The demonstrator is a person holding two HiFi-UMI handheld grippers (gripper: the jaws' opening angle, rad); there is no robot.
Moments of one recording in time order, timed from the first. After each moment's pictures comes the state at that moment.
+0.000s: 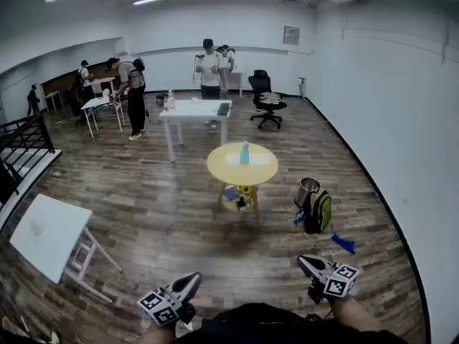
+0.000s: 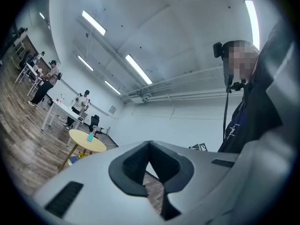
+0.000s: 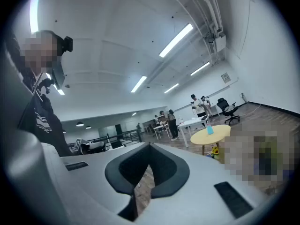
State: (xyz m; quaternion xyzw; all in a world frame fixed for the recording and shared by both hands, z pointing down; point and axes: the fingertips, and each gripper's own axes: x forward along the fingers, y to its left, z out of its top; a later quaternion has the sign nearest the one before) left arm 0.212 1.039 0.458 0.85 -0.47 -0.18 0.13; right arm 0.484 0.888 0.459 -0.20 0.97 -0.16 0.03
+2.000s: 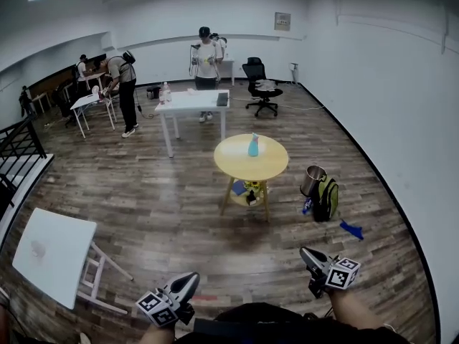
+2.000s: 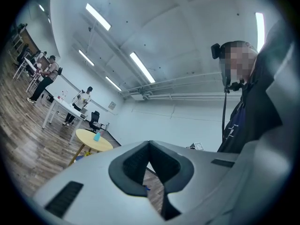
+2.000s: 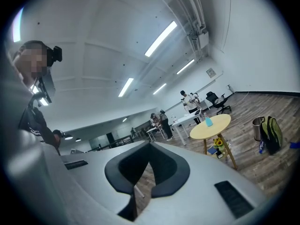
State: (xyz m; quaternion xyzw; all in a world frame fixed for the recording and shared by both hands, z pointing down) left arm 0.001 1.008 0.470 0.86 -0.45 -0.16 0.16; right arm 0.293 0.846 0.482 -0.25 0.94 -0.23 0.05
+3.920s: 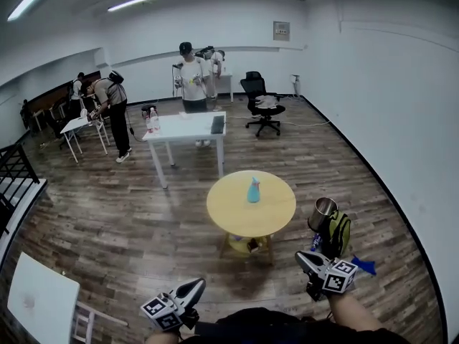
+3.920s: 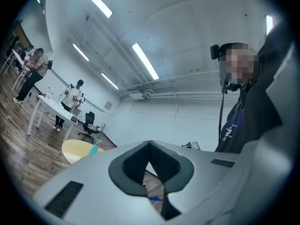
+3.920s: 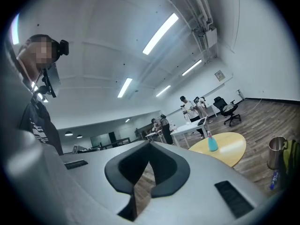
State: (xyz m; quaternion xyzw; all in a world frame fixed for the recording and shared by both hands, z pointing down) left arm -0.055 0.521 0.444 0.88 -0.43 -0.16 0.15; right arm 0.202 0.370 0.448 -0.22 0.95 -0.19 0.06
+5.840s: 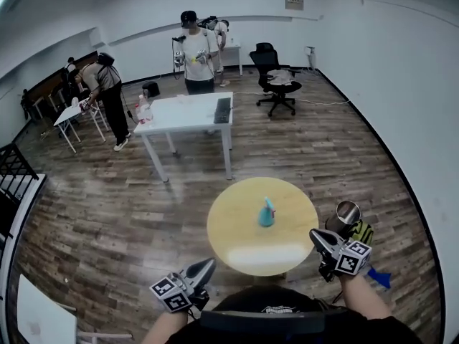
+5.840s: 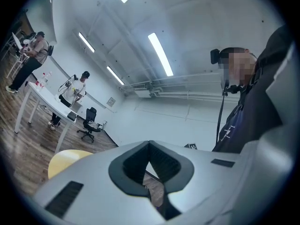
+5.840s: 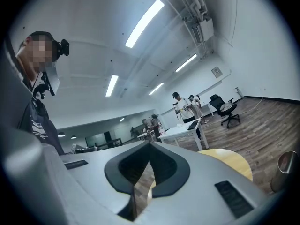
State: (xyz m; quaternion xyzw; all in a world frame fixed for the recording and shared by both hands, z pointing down) left arm -0.156 0.018 0.481 0.88 -0.42 -0.17 0.17; right arm 0.108 -0.137 0.490 -0.24 0.95 -0.20 0.05
